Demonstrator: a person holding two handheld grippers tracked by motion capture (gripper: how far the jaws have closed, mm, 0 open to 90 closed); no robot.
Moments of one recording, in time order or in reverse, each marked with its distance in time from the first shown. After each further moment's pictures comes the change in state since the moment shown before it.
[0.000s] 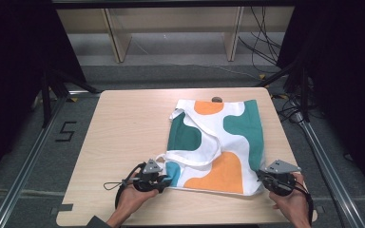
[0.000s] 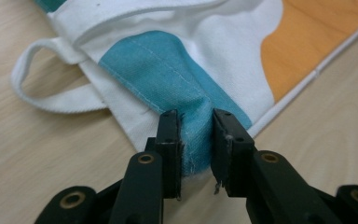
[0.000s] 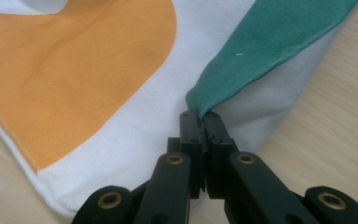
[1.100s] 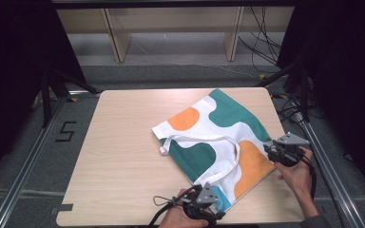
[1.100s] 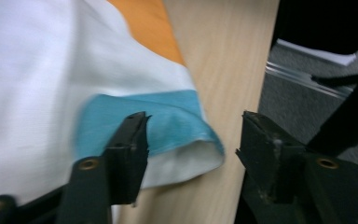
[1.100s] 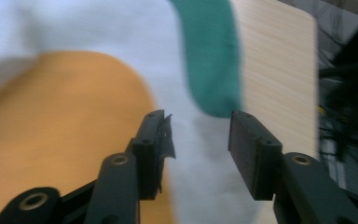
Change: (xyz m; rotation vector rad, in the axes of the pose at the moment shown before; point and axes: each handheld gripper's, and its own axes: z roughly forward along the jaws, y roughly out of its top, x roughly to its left) left arm -0.120 0.040 0.031 -0.071 -0.214 0.208; right arm -0.063 0.031 0.024 -0.095 -0.132 0.103
